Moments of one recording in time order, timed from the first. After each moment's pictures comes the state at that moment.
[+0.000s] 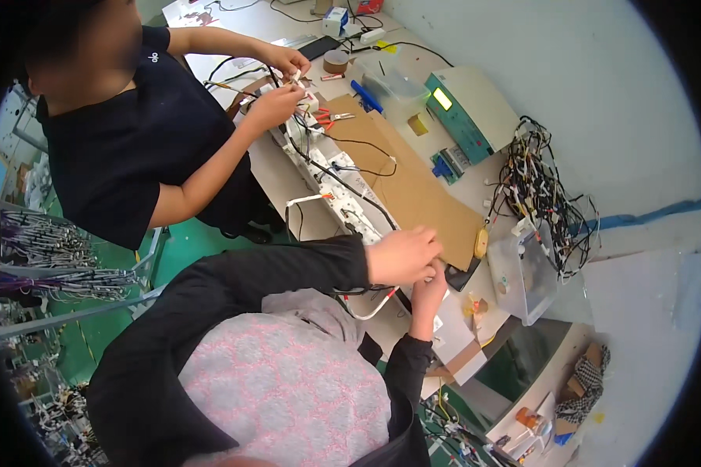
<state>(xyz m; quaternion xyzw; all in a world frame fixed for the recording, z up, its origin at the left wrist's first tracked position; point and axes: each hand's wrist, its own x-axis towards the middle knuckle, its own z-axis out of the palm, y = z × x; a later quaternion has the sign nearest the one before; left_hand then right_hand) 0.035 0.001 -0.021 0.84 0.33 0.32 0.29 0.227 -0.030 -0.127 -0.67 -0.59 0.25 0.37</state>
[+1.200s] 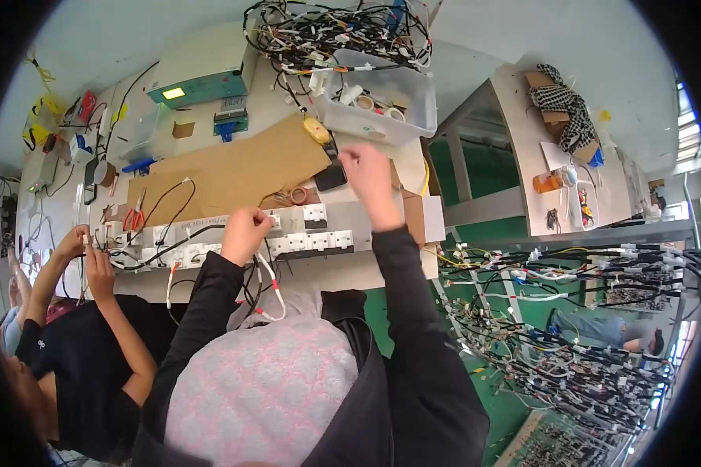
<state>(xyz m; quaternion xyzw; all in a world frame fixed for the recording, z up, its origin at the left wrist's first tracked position) 0.093 0.051 -0.115 0.80 0.44 0.15 0.38 0.351 -0.028 -0.092 -0.75 -0.51 0.04 0.43</state>
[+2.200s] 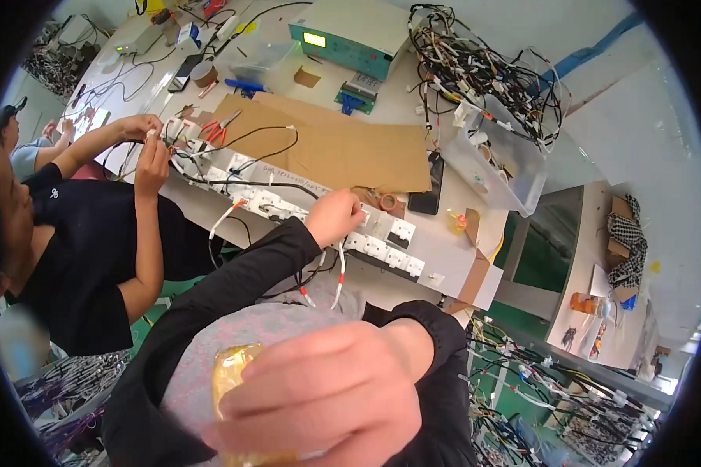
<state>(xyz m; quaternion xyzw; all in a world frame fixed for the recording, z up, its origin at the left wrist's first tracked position) 0.093 0.043 -0.115 0.80 0.46 0.13 0.36 0.174 -0.047 0.162 0.03 -0.78 0.34 0.52</state>
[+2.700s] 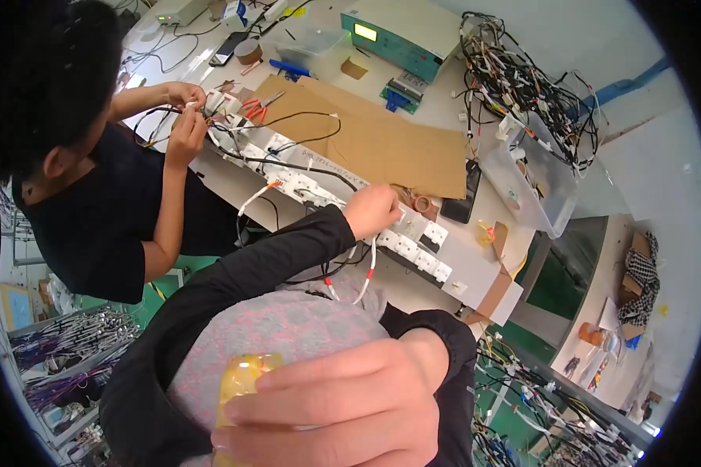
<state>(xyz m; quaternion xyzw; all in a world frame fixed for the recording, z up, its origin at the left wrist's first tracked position) 0.098 0.041 -0.122 0.80 0.45 0.19 0.34 0.170 -0.051 0.166 0.06 -0.80 0.35 0.48</state>
